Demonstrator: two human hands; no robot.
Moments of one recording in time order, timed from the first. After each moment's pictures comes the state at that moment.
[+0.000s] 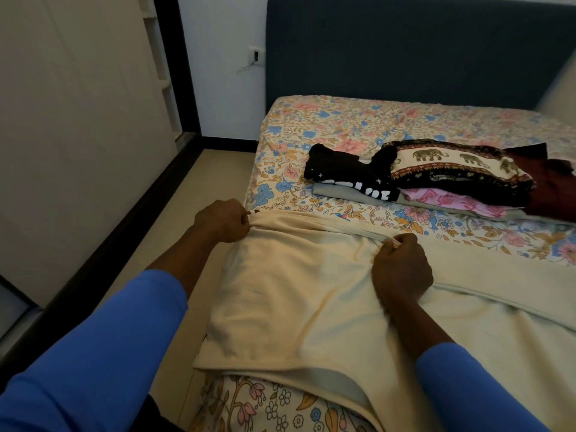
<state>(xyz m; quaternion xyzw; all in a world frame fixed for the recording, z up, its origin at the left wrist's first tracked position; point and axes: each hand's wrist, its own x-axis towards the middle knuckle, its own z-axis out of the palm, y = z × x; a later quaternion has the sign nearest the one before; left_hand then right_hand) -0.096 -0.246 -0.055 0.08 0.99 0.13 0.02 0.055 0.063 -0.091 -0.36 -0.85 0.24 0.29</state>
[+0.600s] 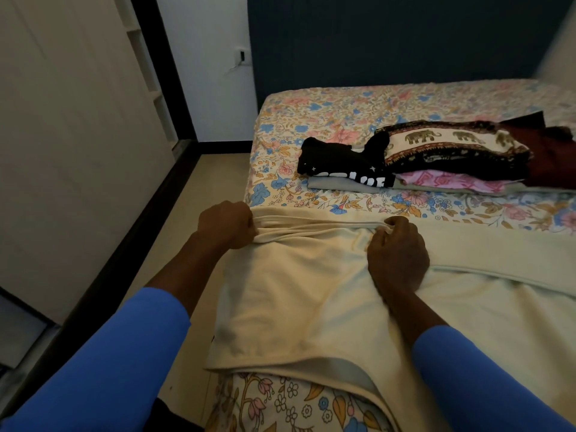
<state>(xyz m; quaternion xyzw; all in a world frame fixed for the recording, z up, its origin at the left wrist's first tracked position) -0.068 -0.227 -0.030 0.12 0.99 0.01 -0.02 0.059 0.054 -0.096 -0.30 -0.87 0.22 0.33</state>
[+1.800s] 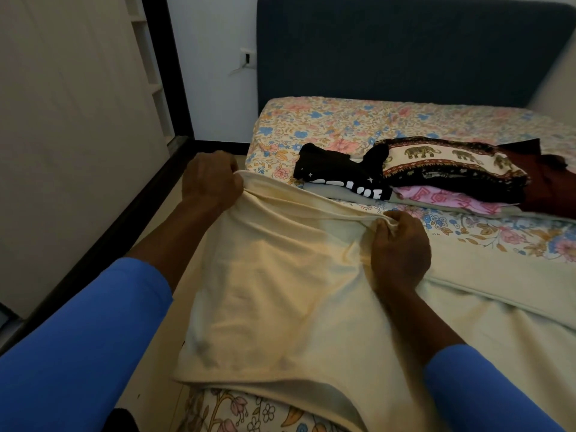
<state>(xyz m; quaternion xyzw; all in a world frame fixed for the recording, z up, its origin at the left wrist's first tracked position) -0.090 -0.218 0.013 0.08 0.94 0.20 -0.27 0.050 0.065 -0.067 -0.26 -0.82 0.28 0.41</state>
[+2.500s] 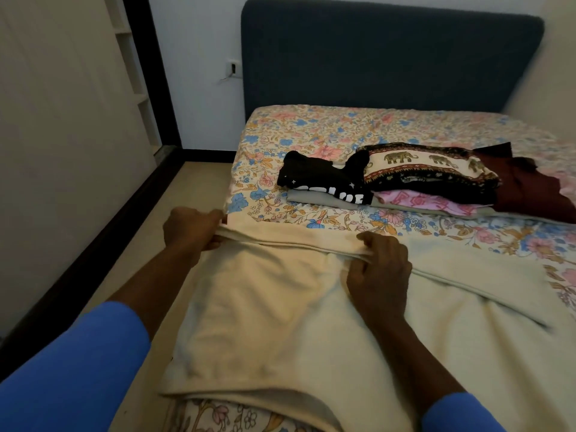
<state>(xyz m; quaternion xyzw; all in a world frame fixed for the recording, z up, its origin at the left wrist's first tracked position) -0.056 -0.217 -0.033 -0.19 0.79 0.59 -0.04 0.088 0.064 -0.087 -0.14 -0.88 0.23 0.40</state>
